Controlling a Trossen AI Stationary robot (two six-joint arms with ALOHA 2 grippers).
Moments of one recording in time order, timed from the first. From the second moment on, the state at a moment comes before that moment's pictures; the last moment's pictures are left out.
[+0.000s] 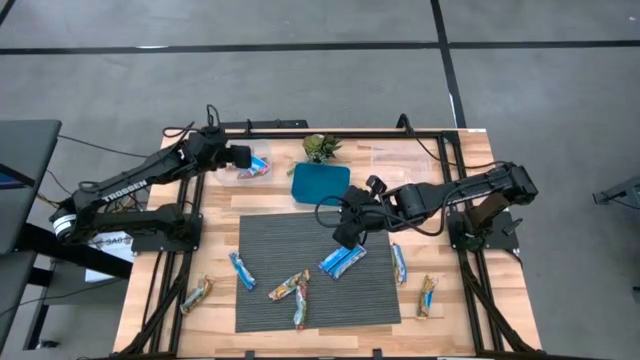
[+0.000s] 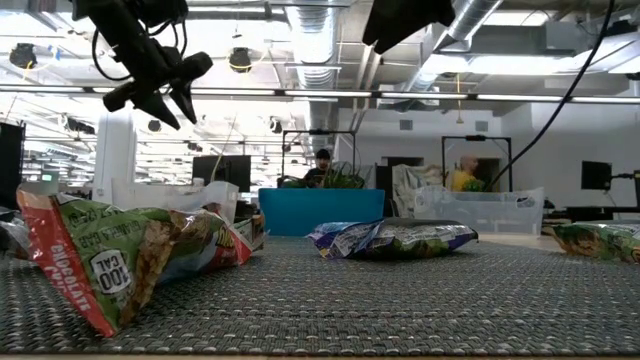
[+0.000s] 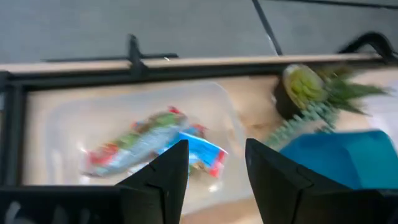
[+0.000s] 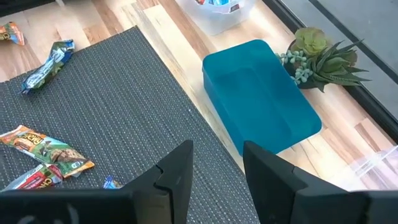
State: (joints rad) left arm 0.61 0.91 0.78 -0.61 -0.29 -0.69; right arm 0.25 1.65 1.56 -0.95 0.53 0.57
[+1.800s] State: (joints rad) left arm -0.15 0.63 0.78 -0.62 0.07 -0.54; right arm 0.40 2.40 2.14 -0.93 0.05 1.38
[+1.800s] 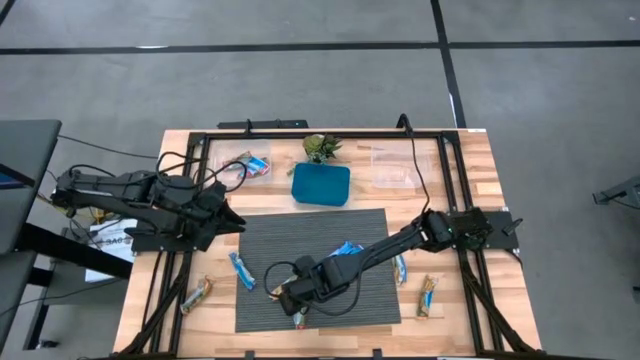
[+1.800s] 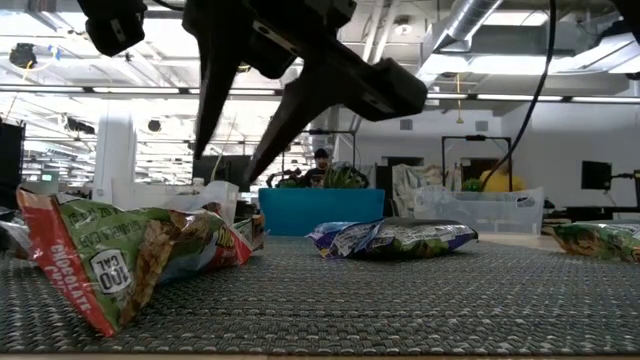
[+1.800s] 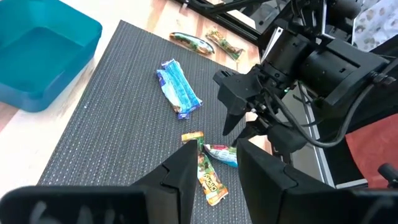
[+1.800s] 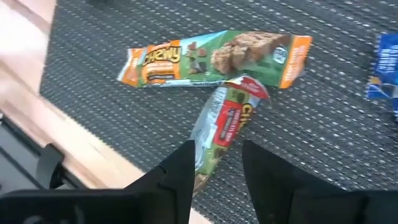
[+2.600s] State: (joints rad) left arm -0.15 0.63 0.78 -0.64 0.07 -0.54; right arm 0.41 2.46 2.14 -0.89 0.00 1.39
